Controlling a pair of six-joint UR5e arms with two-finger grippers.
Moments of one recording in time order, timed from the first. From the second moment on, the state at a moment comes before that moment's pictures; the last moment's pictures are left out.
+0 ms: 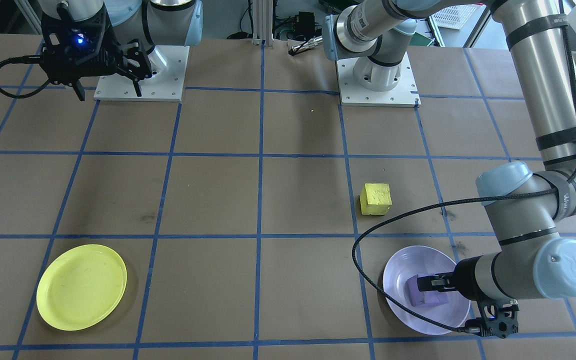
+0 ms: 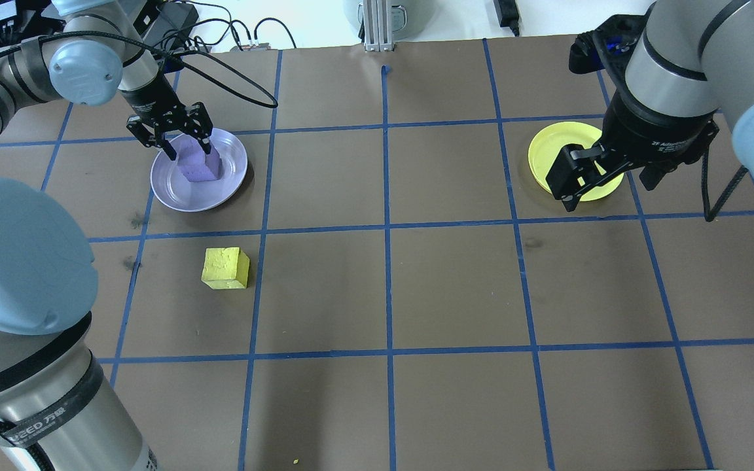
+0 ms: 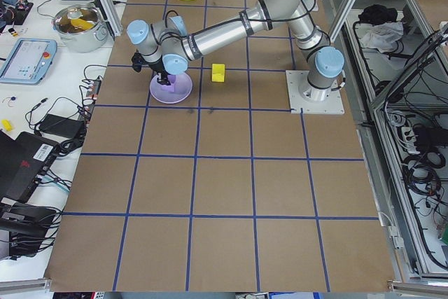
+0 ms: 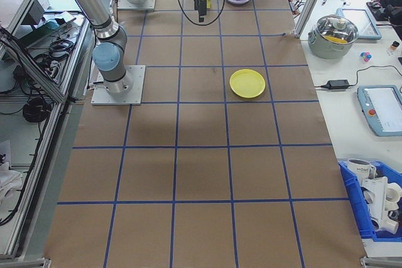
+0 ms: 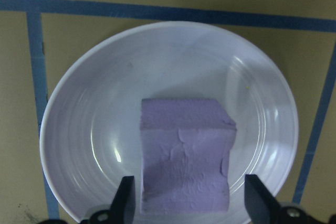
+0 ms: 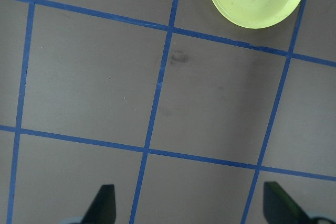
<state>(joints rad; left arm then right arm) -1.35 -2.23 -1.28 -1.38 1.50 0.15 1.58 -1.72 1.69 -1.53 -1.65 -0.19</state>
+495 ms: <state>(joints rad) -1.40 -2.19 -1.28 -1.39 1.51 0.12 1.58 -1.72 1.69 -1.52 -1.65 -0.19</state>
